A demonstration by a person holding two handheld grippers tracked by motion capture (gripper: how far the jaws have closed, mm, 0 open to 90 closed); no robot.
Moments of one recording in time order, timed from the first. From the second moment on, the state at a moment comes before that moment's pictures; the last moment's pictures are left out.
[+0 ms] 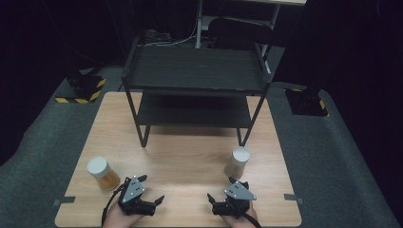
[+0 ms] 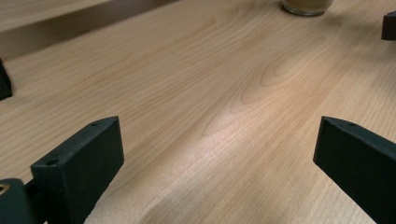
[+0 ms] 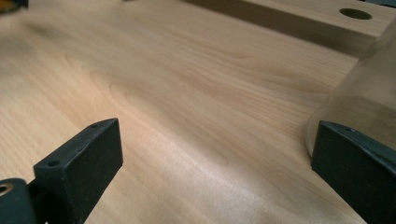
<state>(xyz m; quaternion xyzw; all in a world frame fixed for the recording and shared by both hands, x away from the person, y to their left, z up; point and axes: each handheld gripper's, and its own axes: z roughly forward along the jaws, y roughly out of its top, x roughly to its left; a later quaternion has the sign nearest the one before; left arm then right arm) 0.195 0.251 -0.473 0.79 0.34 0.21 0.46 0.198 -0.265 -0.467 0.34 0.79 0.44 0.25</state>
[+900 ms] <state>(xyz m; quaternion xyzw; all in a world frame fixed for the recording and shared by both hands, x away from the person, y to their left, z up) 0.194 0.258 -0.473 0.79 0.34 0.21 0.47 0.201 -0.272 -0.464 0.33 0.80 0.44 0.22</state>
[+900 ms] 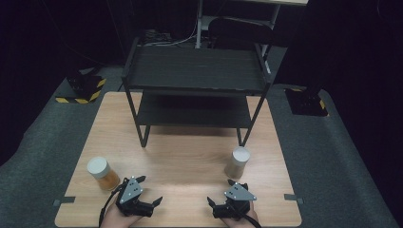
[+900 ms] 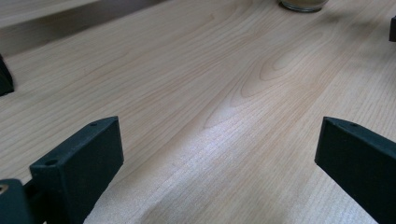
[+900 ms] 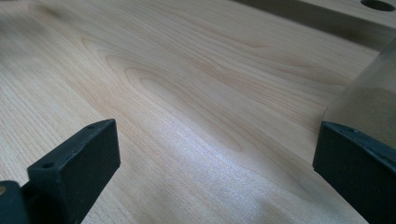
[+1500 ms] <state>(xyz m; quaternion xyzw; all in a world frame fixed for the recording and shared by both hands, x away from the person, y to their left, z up) 0.187 0.270 -0.469 0.77 0.34 0.21 0.50 0.203 -0.273 -0.464 0.33 0.80 0.45 0.22</state>
